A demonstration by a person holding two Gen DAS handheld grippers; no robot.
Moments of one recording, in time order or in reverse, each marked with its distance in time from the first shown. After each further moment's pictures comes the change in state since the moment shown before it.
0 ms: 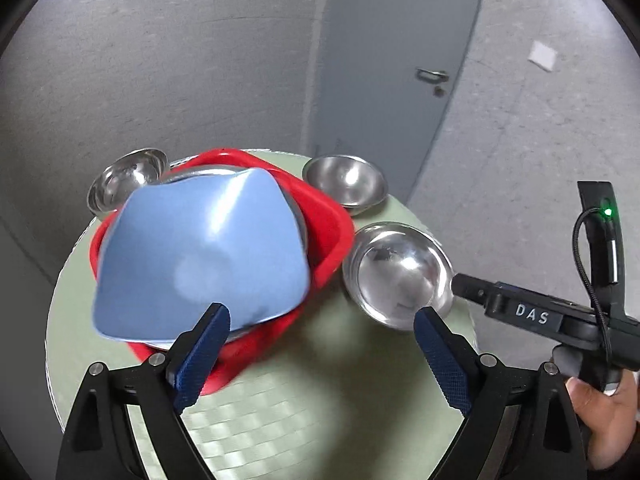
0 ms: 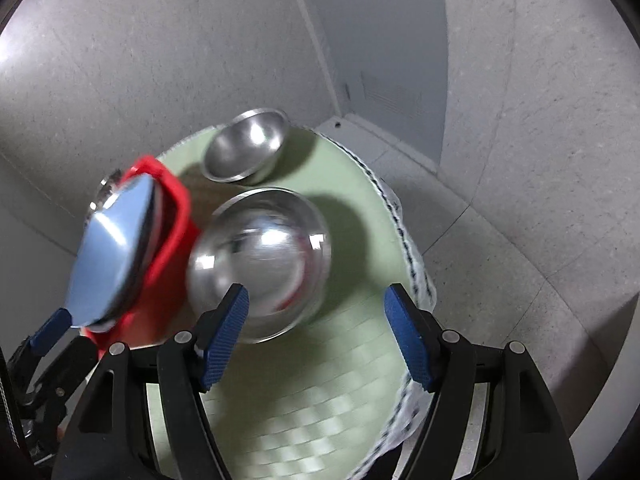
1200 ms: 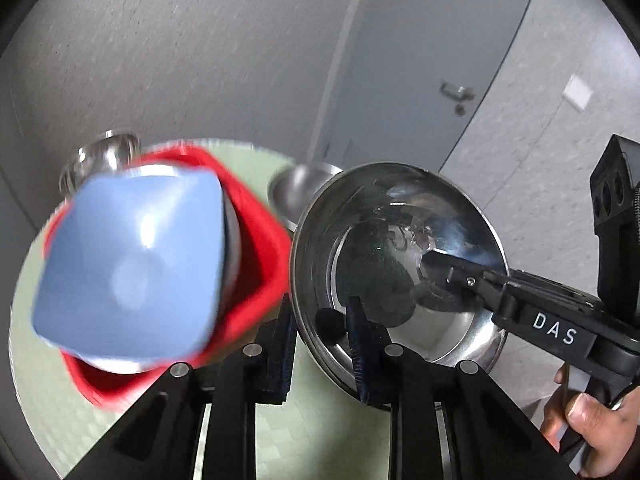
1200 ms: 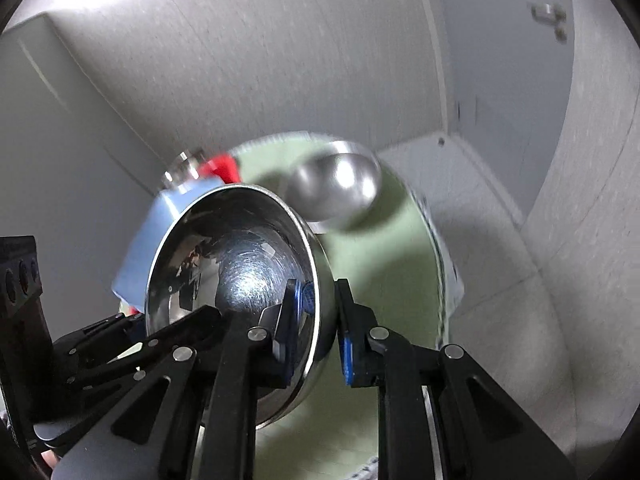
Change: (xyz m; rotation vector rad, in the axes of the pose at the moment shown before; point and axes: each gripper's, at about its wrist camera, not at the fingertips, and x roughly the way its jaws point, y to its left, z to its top) left arm 0.020 -0.053 0.056 -0.161 0.014 -0.052; right arm -0.008 0.022 0.076 -0.319 0.008 0.300
